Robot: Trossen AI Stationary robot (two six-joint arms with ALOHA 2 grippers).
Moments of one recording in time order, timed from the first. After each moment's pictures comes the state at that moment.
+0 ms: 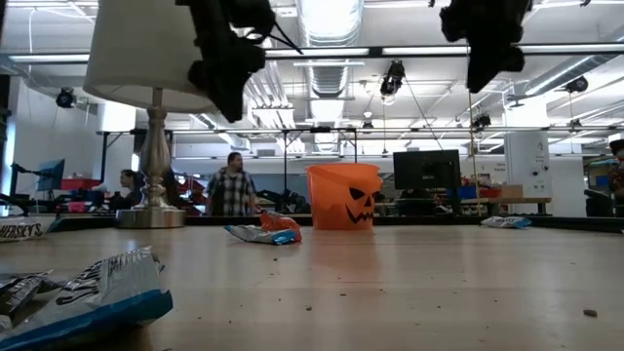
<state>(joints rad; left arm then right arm) 0.45 1.58 1.52 -1.15 -0.15 -0.22 -0.35 1.16 1.23 -1.19 -0.05 0.34</state>
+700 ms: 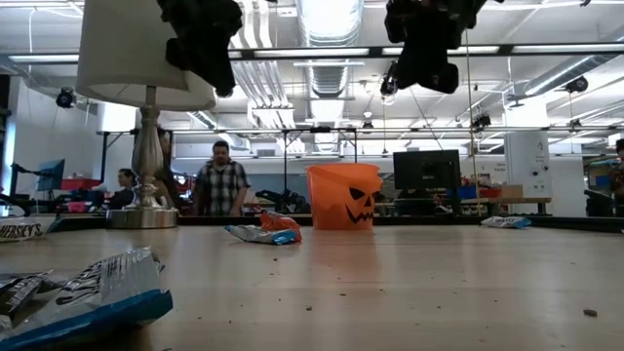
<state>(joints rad) 0.36 1.30 1.32 -0.95 -0.14 -0.27 -0.23 1.34 1.20 -0.75 -0.27 0.39</state>
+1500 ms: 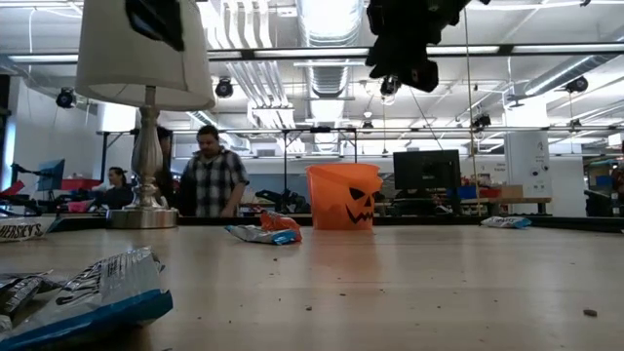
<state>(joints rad) -0.06 1.21 1.31 -1.13 -0.04 -0.45 -0.15 1.41 1.21 -0.59 -0.27 0.47</state>
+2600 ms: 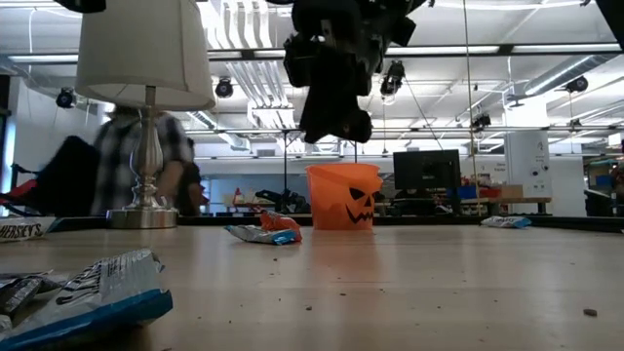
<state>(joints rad) -0.37 1.07 1.31 -1.33 -0.01 -0.75 -0.07 1.91 1.53 -0.64 -0.41 0.34</state>
